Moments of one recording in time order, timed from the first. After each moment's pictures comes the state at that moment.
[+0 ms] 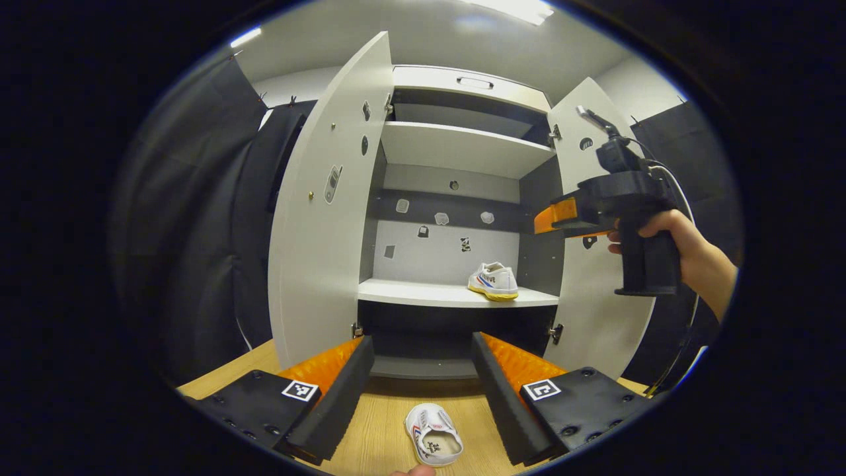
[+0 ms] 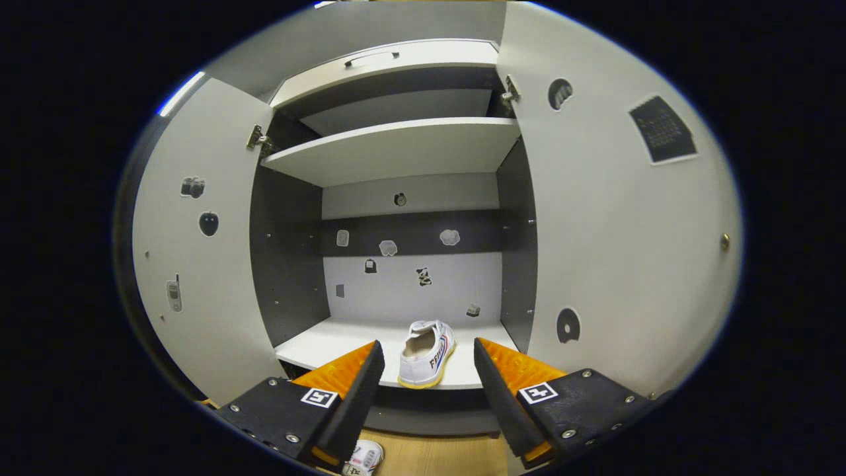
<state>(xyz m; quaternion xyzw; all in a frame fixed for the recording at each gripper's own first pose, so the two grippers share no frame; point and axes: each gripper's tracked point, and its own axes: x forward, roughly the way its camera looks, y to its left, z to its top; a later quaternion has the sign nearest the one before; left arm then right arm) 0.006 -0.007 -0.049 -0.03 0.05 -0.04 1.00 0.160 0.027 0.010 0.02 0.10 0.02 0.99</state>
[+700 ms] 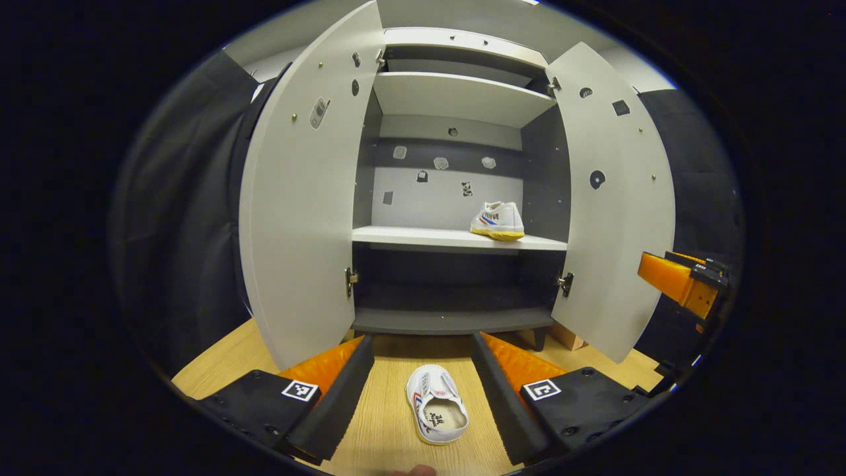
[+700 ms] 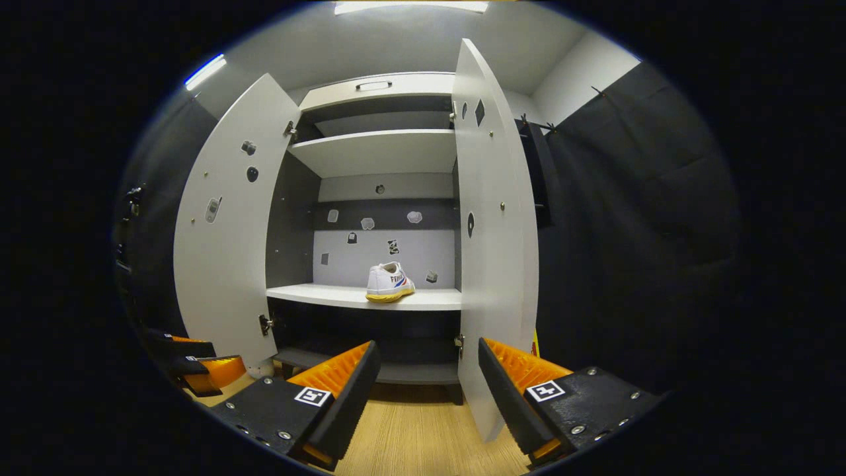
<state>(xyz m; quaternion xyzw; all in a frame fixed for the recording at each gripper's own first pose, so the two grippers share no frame) 0.001 -0.020 -0.149 -0.01 0.18 -0.04 0.98 -0.005 -0.023 -0.095 -0.03 0.04 -0.03 1.00</state>
